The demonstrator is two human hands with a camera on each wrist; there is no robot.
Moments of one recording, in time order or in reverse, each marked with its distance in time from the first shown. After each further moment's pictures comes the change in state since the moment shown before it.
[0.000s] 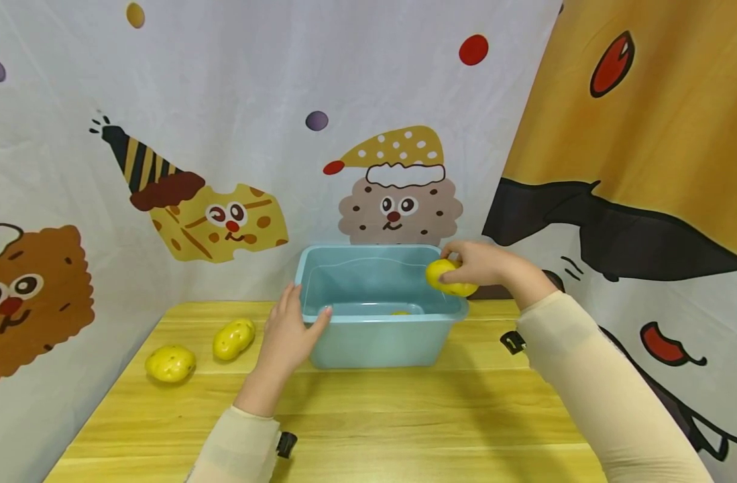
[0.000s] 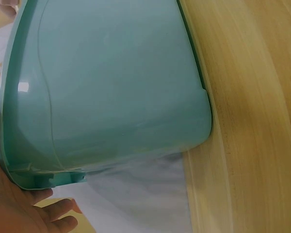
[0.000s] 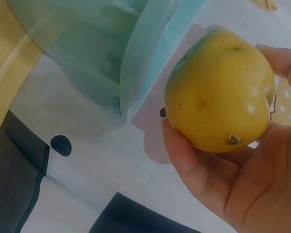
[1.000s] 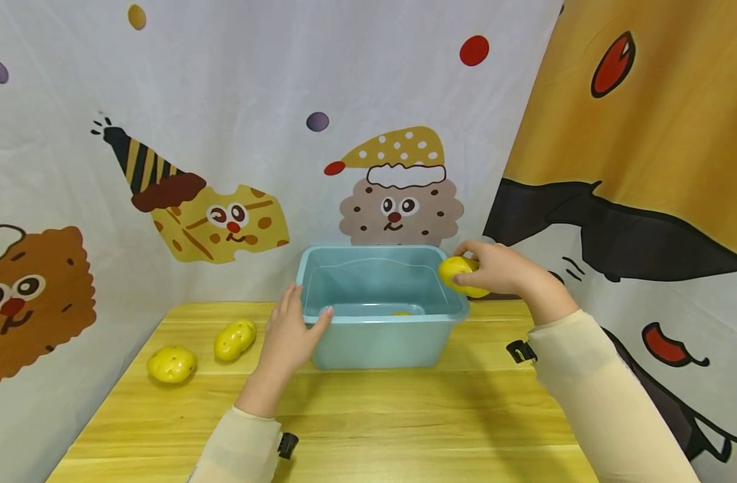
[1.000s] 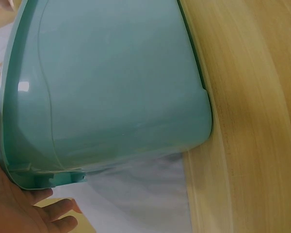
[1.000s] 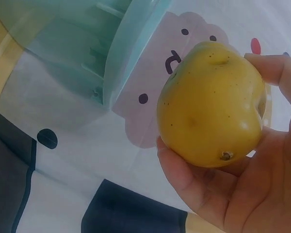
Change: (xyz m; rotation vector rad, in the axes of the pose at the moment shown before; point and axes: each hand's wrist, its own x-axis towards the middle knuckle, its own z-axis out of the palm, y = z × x) left_hand 0.001 0.000 0.000 -0.006 -0.005 0.000; right_hand -0.031 0.001 0.000 -0.040 0.160 0.026
